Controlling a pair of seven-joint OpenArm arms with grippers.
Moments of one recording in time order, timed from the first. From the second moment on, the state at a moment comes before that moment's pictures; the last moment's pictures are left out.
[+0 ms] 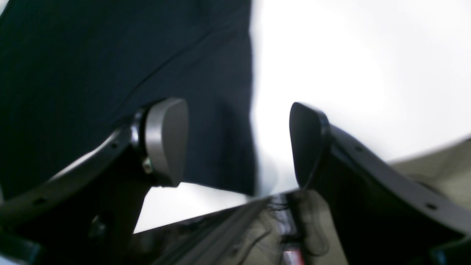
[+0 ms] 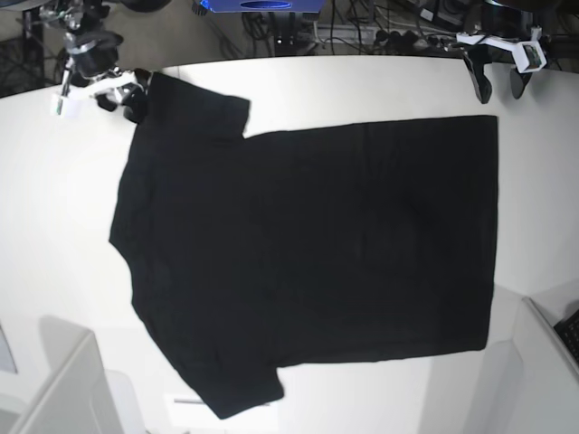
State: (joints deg) left arm 58.5 -12.4 -22.8 110.1 -29.1 -3.0 -5.7; right arm -40.1 7.1 22.9 111.3 47.5 7.4 -37.3
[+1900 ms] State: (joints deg) left arm 23.3 -4.8 -44.6 91.5 -32.3 -14.6 38.1; right arm -33.2 8.9 15.7 96.6 46.3 9.3 -41.1
